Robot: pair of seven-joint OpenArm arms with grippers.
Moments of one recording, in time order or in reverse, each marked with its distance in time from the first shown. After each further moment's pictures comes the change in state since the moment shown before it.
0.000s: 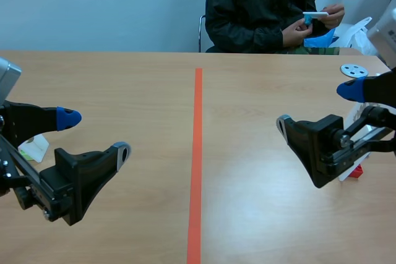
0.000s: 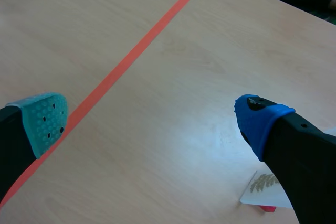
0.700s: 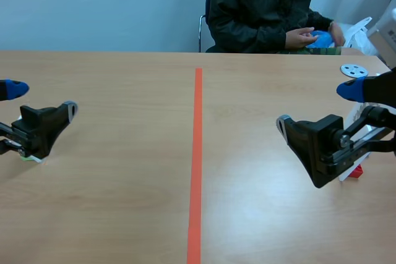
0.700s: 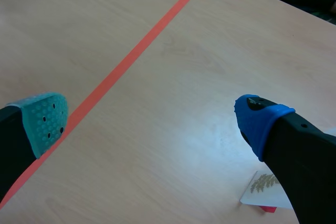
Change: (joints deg) left arm -15.6 -5.7 0.0 -22.2 0.0 1.4 -11.1; right arm 0.0 0.0 0.0 0.0 0.0 0.0 0.0
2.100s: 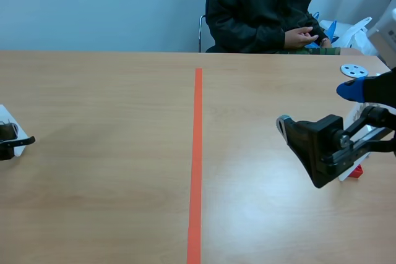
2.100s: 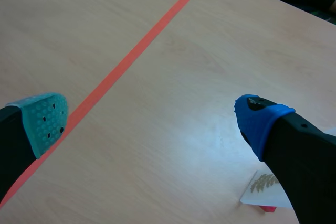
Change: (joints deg) left arm -25.4 9.4 4.5 -49.5 -2.4 11.1 -11.3; right arm 0.0 0.0 0.0 0.0 0.0 0.0 0.0
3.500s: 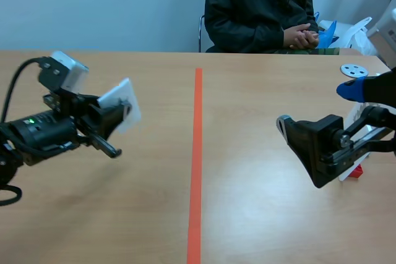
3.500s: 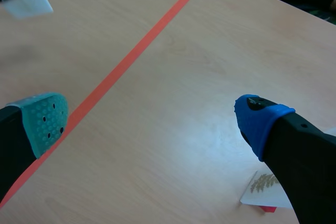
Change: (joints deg) left arm 8.4 2.0 9.9 34.9 15.9 -13.9 5.7; right arm 0.0 0.0 0.0 0.0 0.0 0.0 0.0
